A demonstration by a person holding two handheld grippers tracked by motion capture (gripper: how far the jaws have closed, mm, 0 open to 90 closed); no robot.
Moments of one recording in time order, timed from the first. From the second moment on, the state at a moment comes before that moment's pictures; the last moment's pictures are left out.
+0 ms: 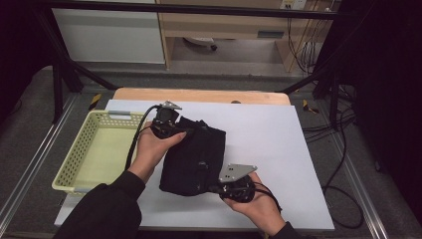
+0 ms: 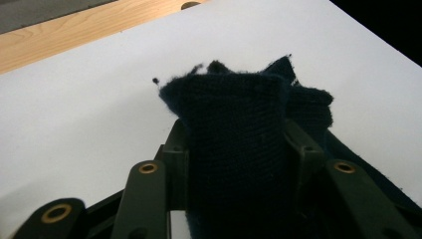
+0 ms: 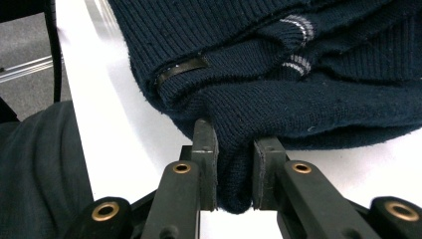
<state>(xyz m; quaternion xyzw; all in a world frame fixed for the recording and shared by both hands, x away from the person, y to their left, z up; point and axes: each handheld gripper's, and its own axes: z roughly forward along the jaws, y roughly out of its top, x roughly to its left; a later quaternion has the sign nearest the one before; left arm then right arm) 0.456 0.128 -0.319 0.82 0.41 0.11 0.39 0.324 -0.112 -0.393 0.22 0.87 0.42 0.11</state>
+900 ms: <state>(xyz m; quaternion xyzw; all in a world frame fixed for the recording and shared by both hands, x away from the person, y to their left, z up) 0.457 0.148 -0.298 0.81 0.41 0.13 0.39 0.333 -0.096 -0.379 0.21 0.87 0.43 0.12</state>
